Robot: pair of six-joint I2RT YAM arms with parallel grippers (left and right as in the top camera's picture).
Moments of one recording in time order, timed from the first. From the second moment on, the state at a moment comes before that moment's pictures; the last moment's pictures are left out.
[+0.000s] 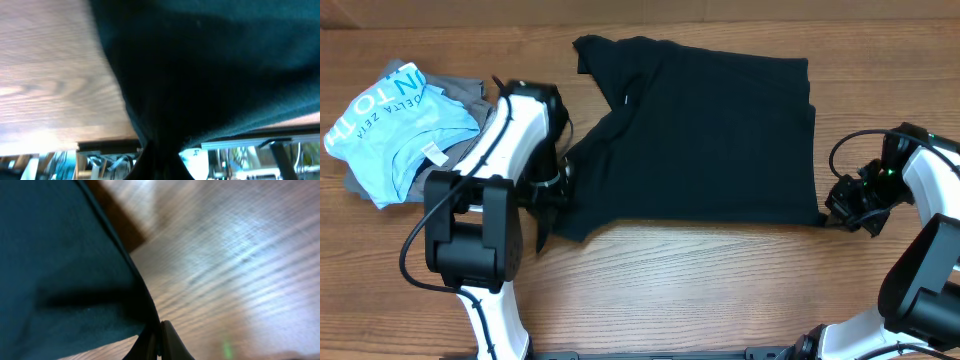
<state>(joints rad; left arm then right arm) -0.17 2.06 1.53 -1.60 0.05 -0.03 -0.41 1.77 1.20 -1.22 -0.21 0.30</state>
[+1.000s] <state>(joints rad) -0.16 1.78 1.41 -1.40 0.02 -0.08 -0.51 1.77 1.22 -1.23 -0.10 0.38</state>
